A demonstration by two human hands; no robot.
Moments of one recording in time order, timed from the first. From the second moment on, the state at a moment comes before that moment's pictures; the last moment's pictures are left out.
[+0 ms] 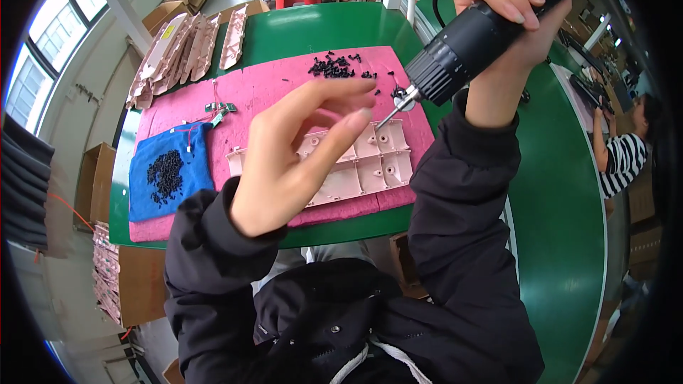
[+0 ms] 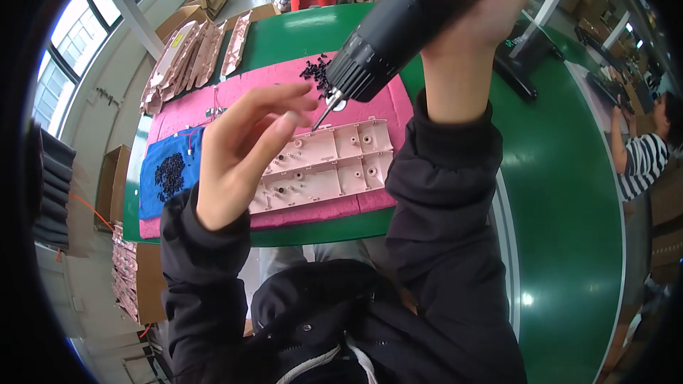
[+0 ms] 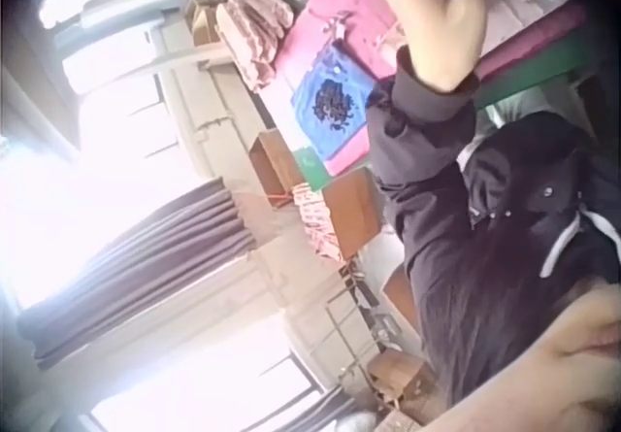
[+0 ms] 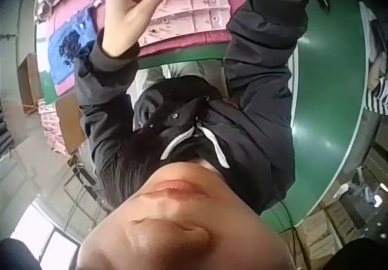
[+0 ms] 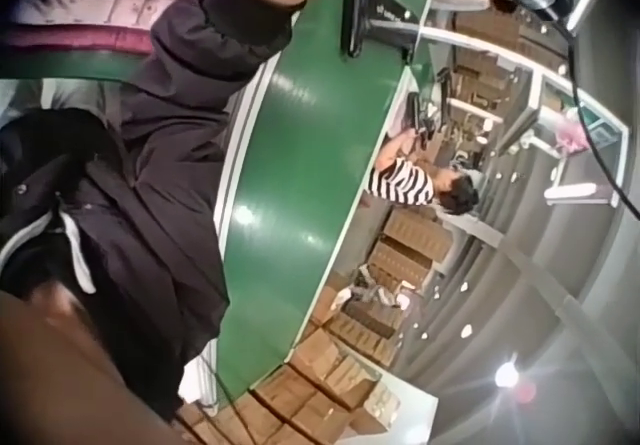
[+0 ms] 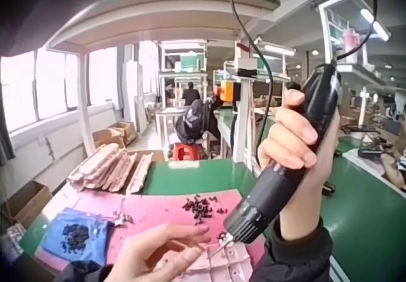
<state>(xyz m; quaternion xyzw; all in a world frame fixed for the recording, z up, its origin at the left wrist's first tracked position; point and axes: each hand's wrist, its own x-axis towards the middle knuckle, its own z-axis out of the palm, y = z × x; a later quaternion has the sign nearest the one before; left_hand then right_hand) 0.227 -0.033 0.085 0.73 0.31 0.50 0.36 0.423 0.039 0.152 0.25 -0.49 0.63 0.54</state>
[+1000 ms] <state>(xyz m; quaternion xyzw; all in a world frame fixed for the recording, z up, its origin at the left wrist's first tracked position) 0.210 -0.002 0.041 0.67 0.14 0.54 0.49 0.392 0.030 0.136 0.24 -0.54 0.60 0.54</state>
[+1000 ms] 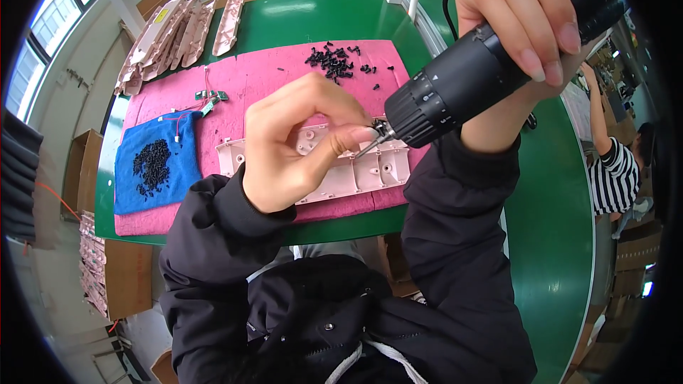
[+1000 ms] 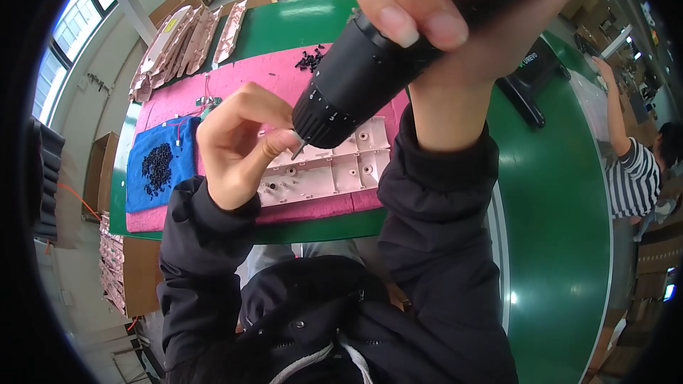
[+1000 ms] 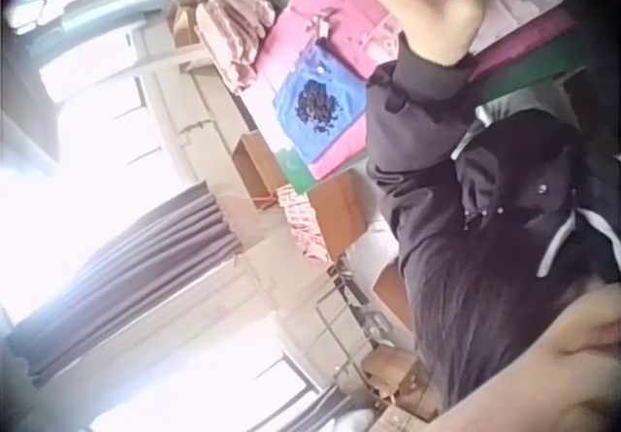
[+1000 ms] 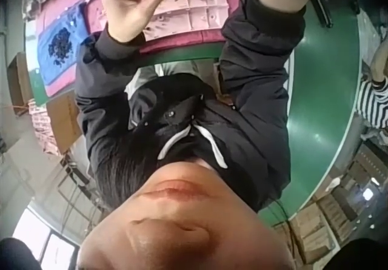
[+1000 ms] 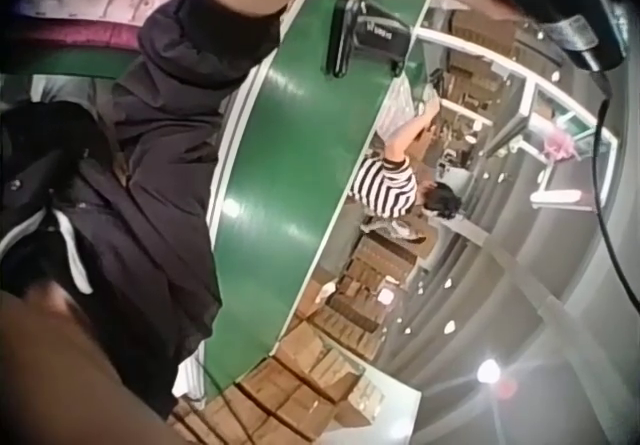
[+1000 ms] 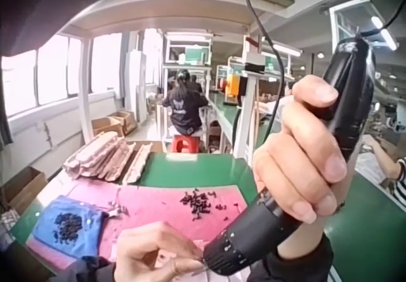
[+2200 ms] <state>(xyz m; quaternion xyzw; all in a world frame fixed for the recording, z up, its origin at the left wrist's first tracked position) 0.284 0.004 0.043 0.52 0.22 0.61 0.56 0.450 0.037 0.161 0.17 -0.55 0.54 0.61</state>
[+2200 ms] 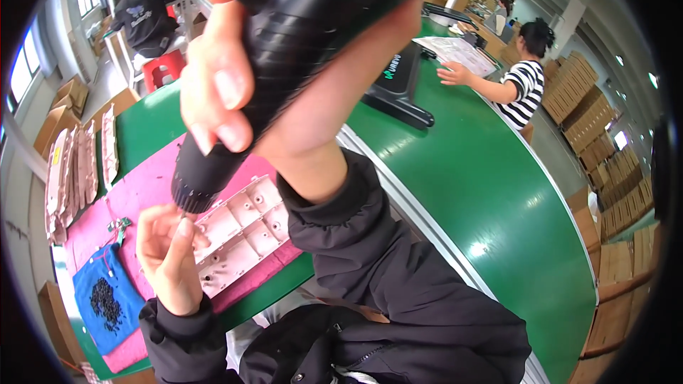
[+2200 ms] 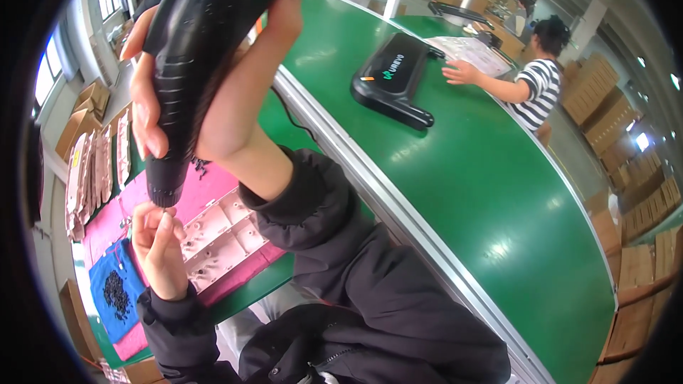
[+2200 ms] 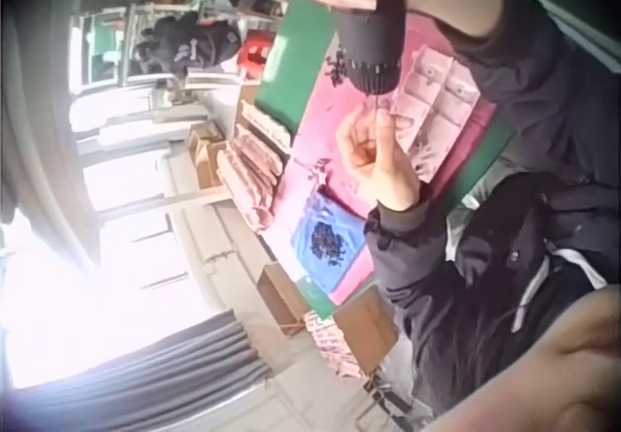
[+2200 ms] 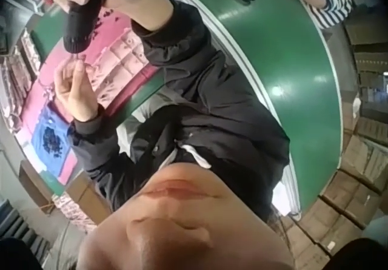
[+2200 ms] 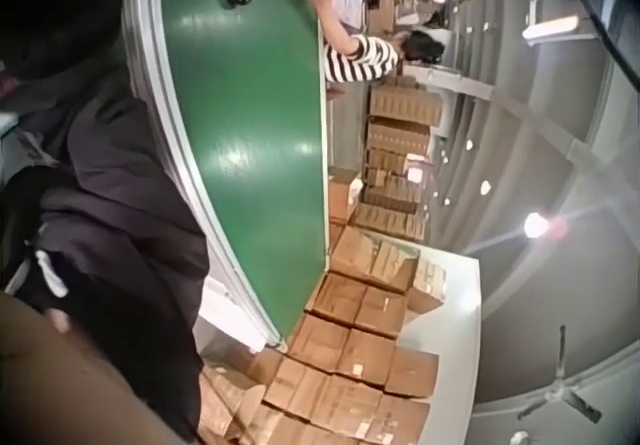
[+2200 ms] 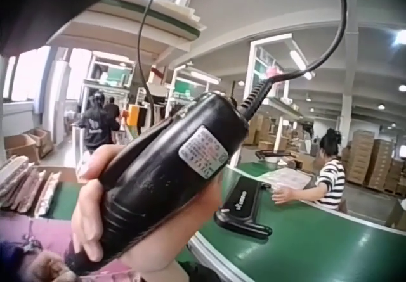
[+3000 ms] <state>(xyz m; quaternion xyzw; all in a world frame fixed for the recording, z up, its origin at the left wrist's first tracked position) 0.244 -0.008 0.047 0.39 0.18 0.59 0.68 0.425 0.029 0.169 0.21 -0.60 0.50 0.59</state>
